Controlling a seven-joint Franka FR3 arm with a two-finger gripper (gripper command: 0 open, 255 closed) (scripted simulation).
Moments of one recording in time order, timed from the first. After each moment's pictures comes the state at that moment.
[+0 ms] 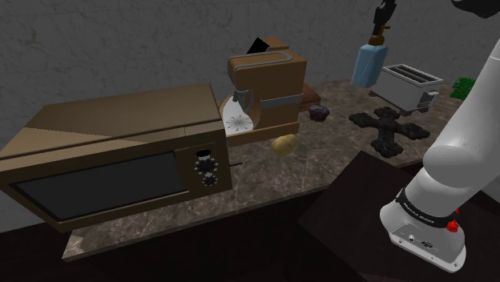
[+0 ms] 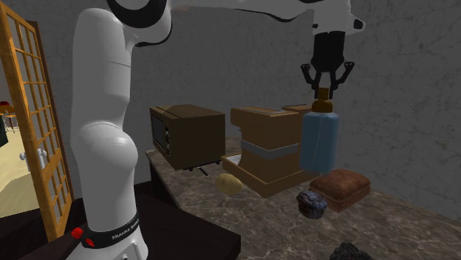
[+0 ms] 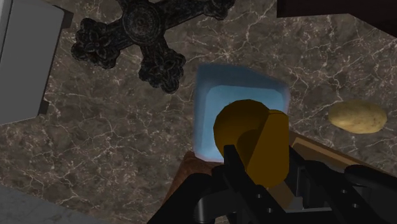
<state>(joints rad) -0.29 0.15 -0.58 -1.46 0.08 1.60 -0.85</state>
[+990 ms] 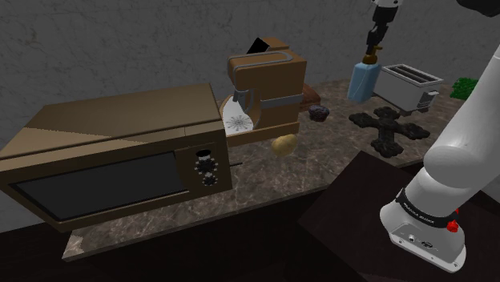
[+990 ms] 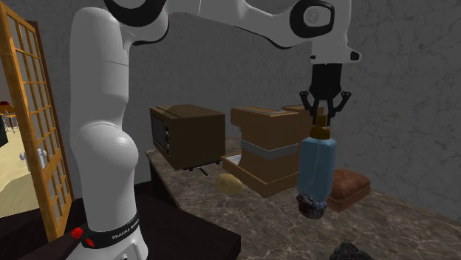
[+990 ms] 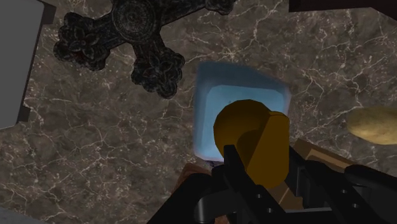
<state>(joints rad) -0.28 0.12 -0.57 -1.69 0.07 1.81 -0.85</state>
